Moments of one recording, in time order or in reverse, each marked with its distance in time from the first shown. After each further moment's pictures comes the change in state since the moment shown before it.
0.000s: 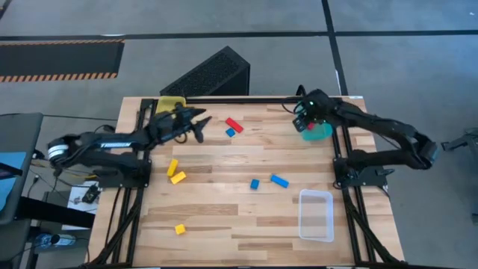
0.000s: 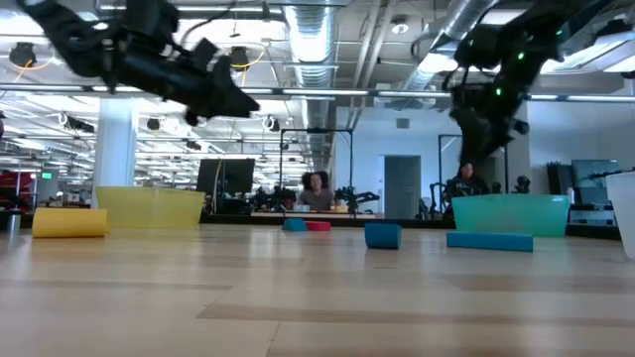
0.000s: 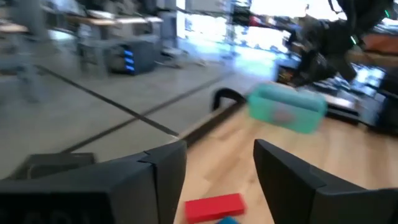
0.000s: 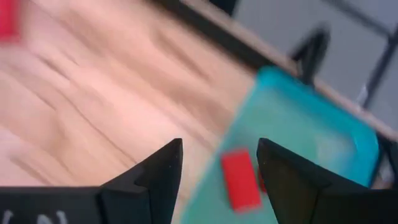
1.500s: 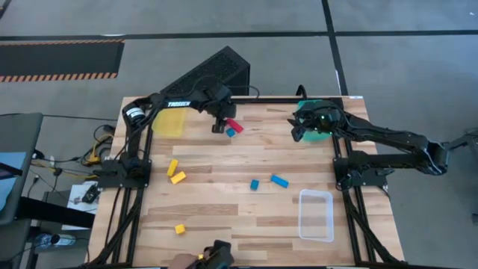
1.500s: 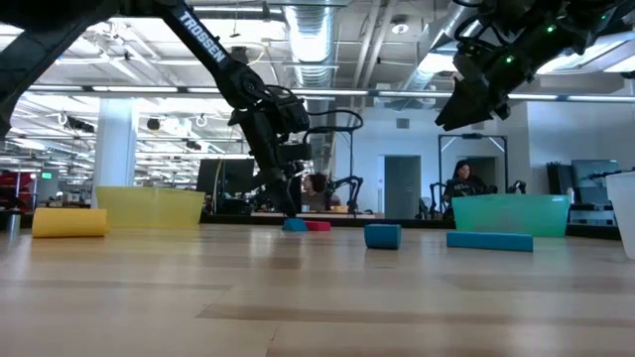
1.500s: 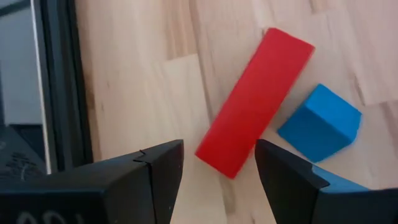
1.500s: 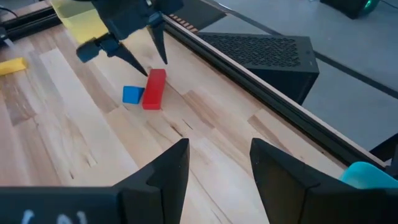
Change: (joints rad) left arm 0.175 0.904 0.977 -1.045 0.278 0.901; right arm 0.203 -0.212 -0.124 0.280 -0.077 0.001
